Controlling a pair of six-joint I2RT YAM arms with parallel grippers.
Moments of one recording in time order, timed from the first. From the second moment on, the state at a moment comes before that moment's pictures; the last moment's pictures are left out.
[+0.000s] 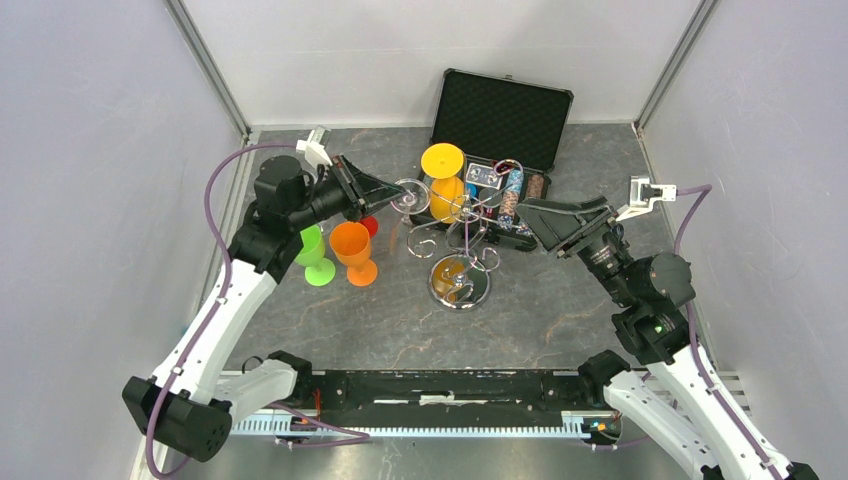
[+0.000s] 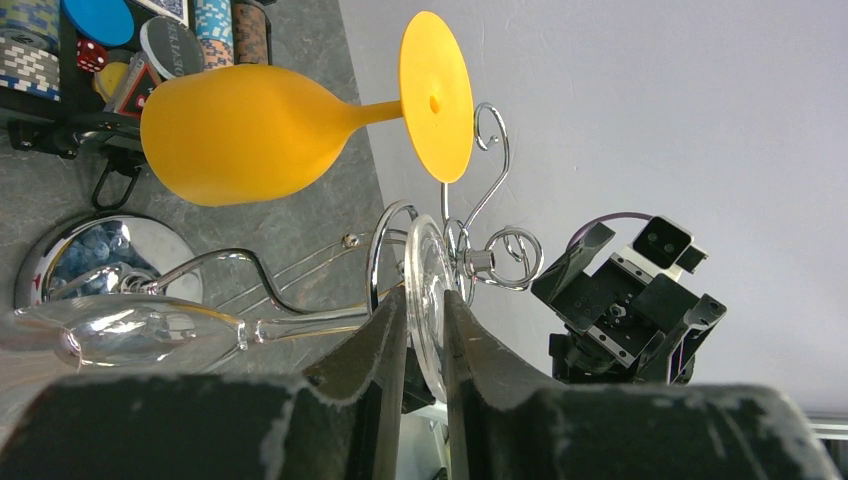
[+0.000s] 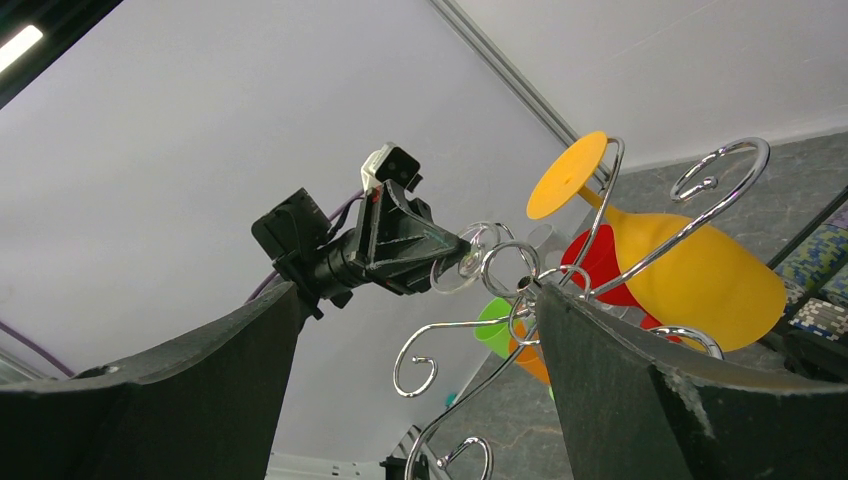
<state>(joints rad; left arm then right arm) -0.36 1.04 1.08 -0.21 0.55 -1.07 0.51 0.57 0.73 0.21 -0.17 0.95</state>
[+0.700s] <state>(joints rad) -0.37 1.04 1.19 -0.37 0.45 -0.98 0.51 0.57 0.73 0.21 -0.16 0.95</state>
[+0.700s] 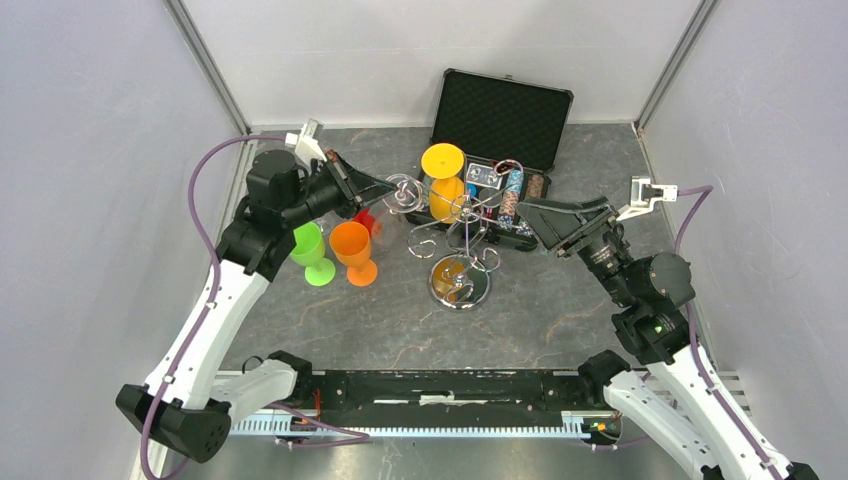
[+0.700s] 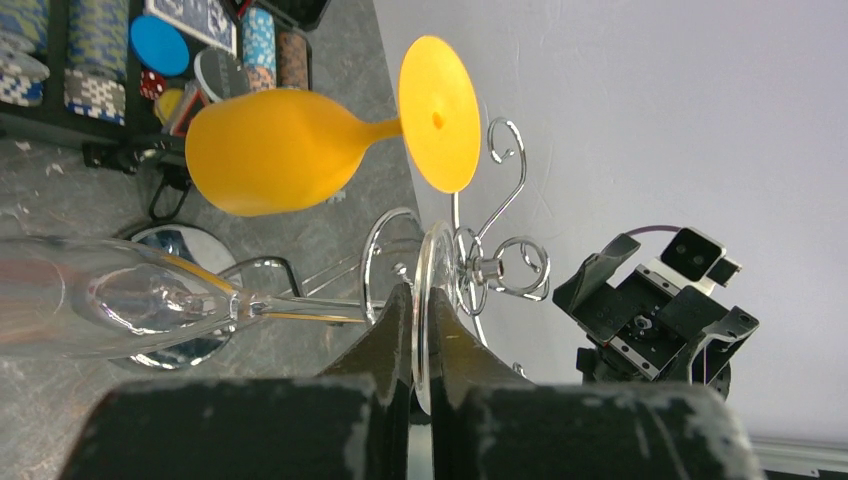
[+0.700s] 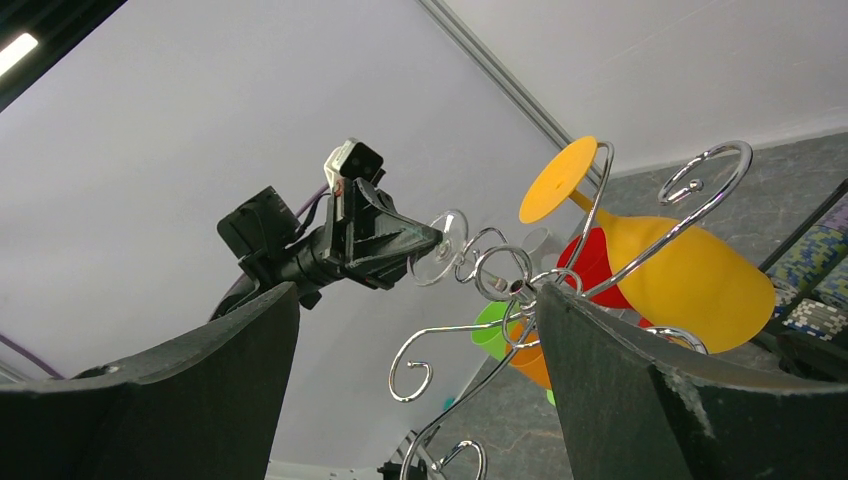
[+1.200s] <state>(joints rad) -0.37 1.09 1.20 -0.23 0.47 -0.98 0.51 0.54 0.70 0.21 -0.15 0.95</state>
